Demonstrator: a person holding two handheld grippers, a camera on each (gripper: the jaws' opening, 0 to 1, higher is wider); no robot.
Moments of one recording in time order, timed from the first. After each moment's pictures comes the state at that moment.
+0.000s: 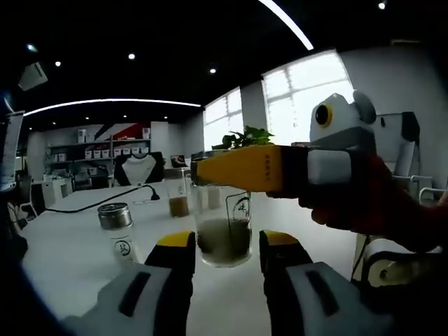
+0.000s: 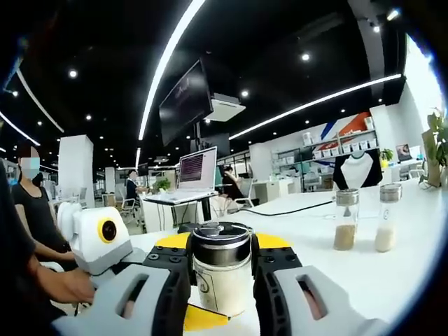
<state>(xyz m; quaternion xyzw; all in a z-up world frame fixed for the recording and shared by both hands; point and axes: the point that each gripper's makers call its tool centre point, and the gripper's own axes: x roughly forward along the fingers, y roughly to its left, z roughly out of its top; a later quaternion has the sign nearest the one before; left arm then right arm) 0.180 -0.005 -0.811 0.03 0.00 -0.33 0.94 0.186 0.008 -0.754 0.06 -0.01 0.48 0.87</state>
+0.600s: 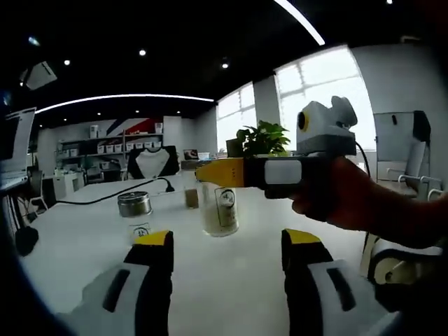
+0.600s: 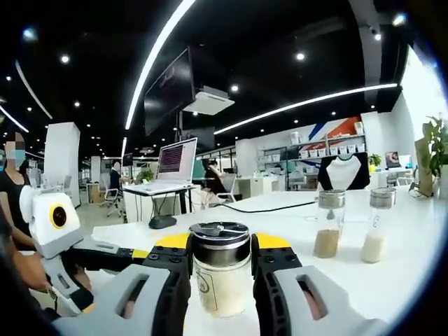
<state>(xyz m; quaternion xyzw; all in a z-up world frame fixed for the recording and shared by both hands) 0.182 0.015 -0.818 0.02 0.02 -0.29 0.96 0.245 0.005 -0.771 0.03 0.00 0.44 0.90</state>
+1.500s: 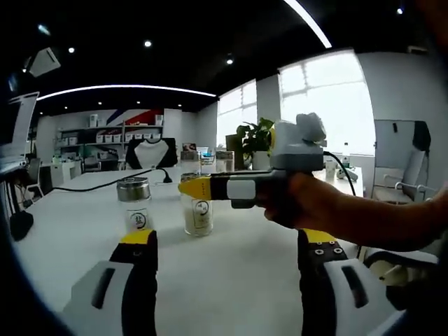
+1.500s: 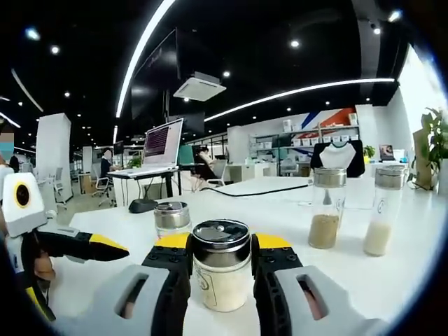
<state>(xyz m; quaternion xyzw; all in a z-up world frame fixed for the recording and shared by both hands) 0.179 0.015 -0.829 0.00 0.04 -0.30 0.95 0.286 0.013 -0.806 0.00 0.03 0.41 0.91</state>
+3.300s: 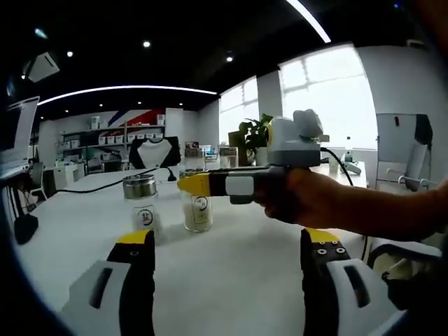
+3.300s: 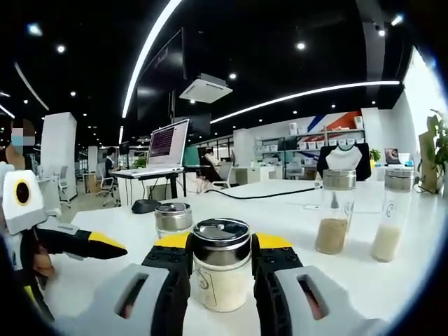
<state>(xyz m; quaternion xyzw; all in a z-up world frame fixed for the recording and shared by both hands) 0.178 0.023 -0.833 0.02 0.04 -0.29 0.96 0.289 0.020 -0.807 0.00 0.02 0.44 0.90</state>
